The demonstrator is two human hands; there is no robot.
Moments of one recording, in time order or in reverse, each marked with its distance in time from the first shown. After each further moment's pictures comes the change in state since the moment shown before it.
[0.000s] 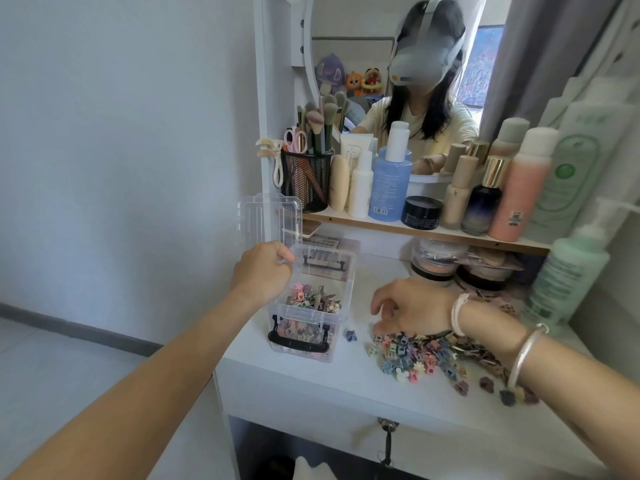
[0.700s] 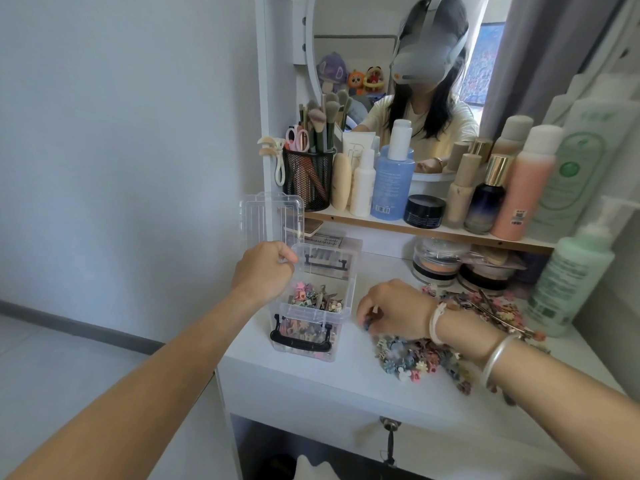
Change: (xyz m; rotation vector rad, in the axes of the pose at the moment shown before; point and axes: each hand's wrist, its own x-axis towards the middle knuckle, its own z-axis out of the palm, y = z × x) left_hand -0.002 0.001 -0.001 0.002 -0.012 -0.017; right_hand 0.014 -0.009 0.014 -0.051 0.161 -0.185
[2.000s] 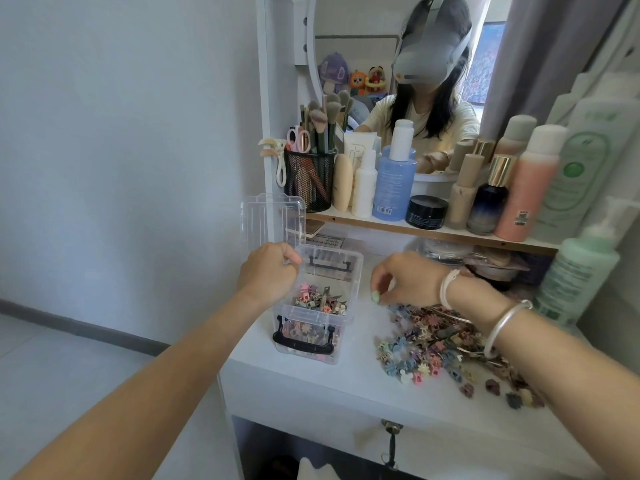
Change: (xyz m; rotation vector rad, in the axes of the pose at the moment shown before) left_hand 0.000 0.002 0.002 0.011 -0.011 0.014; right_hand 0.015 0.020 -0.028 -0.019 0.040 0.099
